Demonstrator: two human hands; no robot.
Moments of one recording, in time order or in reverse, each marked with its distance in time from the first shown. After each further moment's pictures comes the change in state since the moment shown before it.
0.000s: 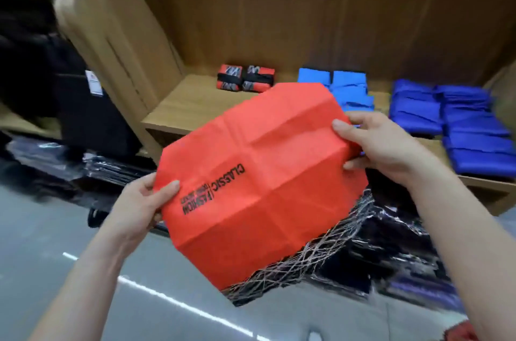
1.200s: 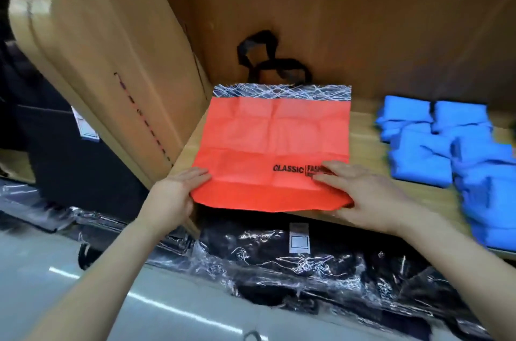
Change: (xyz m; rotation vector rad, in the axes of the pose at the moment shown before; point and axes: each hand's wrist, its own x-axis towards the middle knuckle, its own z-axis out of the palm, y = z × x) left_hand 0.323 -0.020 -0.120 1.172 -0.158 0.652; right_hand 0.237 0.050 0.138 -1.265 -0.263 -0.247
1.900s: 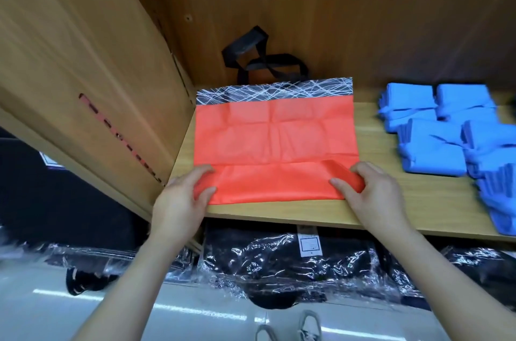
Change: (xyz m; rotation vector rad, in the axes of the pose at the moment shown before) left_hand 0.039 0.001 0.006 -0.265 0.115 -0.178; right_hand 0.025 -0.036 0.041 0.362 0.670 0.516
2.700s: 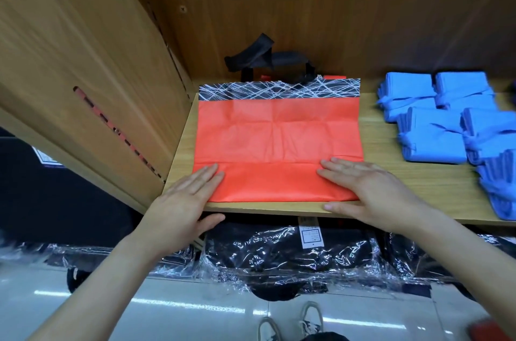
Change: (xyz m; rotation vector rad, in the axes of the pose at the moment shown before) left_hand -0.002 -0.030 -0.009 0.386 -0.411 0.410; right_hand 0.007 -0.004 -0.031 -0.332 -0.664 -0.339
